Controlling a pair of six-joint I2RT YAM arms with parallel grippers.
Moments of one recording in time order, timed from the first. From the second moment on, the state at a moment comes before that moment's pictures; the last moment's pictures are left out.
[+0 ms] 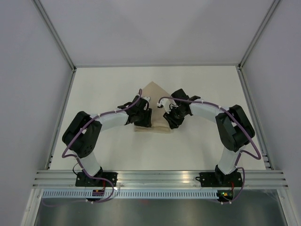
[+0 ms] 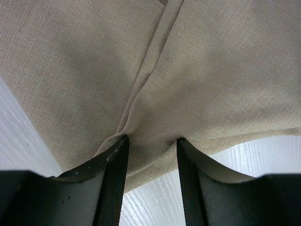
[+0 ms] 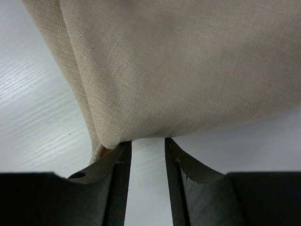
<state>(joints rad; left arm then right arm) -0.63 1.73 0.99 -0.24 0.07 -0.40 0.50 1.82 1.15 -0.54 -0.36 -0.45</state>
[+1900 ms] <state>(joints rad) -0.48 1.00 0.72 -0.18 -0.05 -0.48 0.80 1.73 1.10 -0.22 -0.16 -0.53</state>
